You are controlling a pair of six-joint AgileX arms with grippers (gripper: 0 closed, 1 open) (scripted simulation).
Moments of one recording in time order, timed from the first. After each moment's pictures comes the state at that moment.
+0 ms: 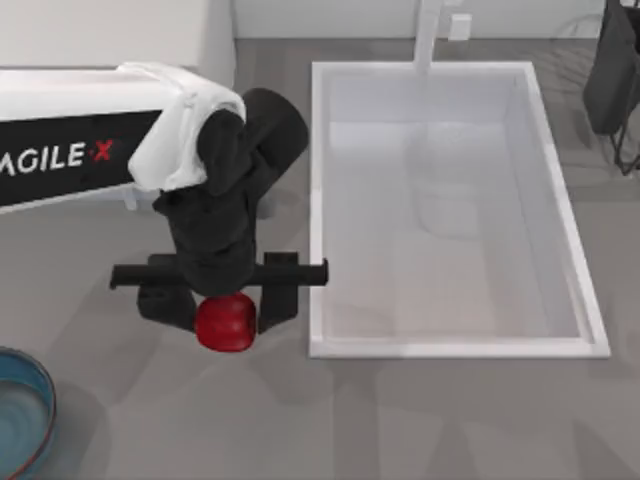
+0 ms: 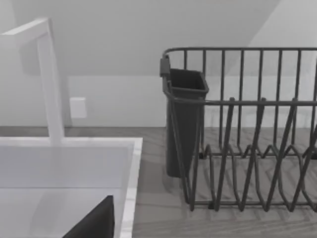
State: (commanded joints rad) left arm -0.60 1.90 1.28 -0.96 0.00 -0.57; right arm 0.00 0.00 0.00 0.00 0.00 0.00
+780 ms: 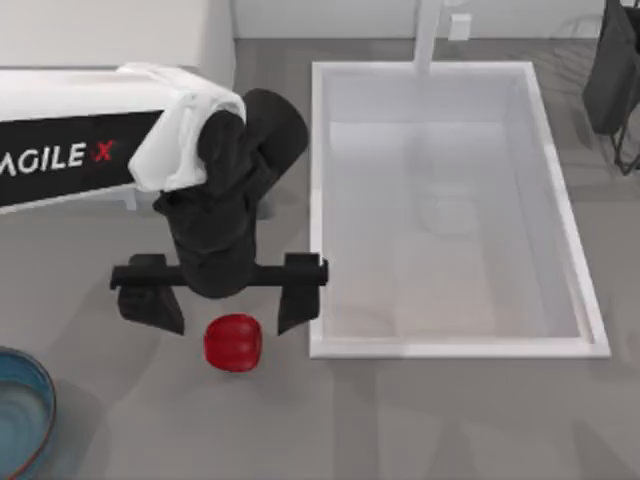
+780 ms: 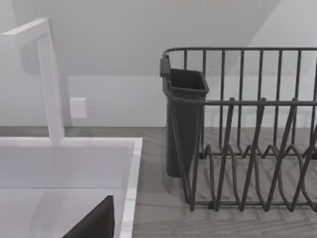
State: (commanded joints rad) left arm -0.60 1.90 1.28 -0.96 0.00 -0.57; right arm 0.00 0.00 0.00 0.00 0.00 0.00
